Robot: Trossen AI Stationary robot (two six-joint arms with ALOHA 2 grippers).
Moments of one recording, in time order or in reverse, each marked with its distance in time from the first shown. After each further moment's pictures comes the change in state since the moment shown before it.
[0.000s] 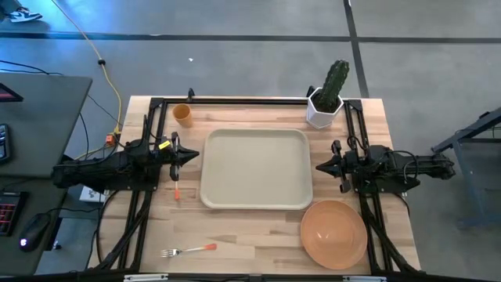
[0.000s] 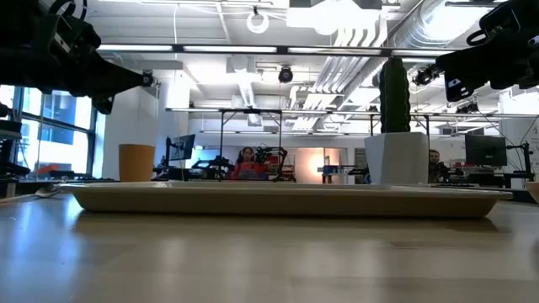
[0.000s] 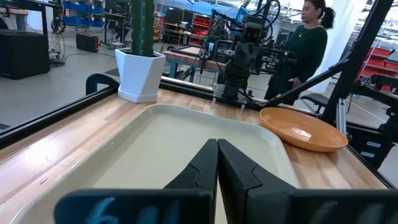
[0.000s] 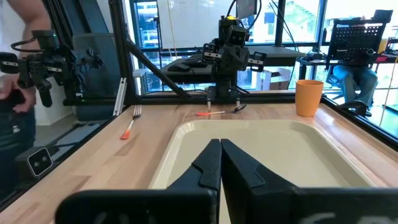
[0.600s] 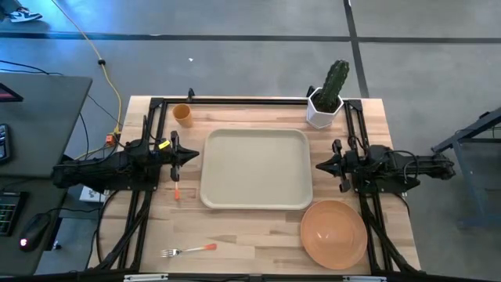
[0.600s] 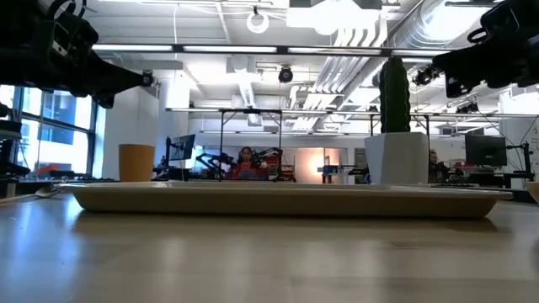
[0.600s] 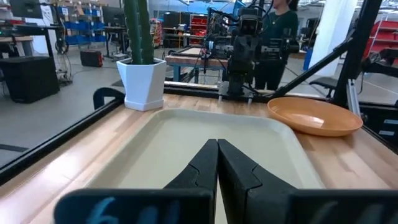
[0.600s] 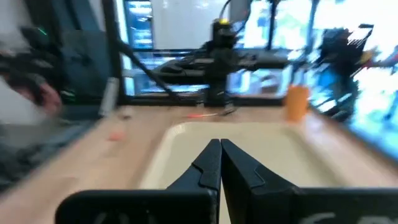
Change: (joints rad) left arm 0.000 0.000 0.000 0.005 -0.003 0.146; right arm -0.010 -0.001 0.006 0.001 0.043 -0.075
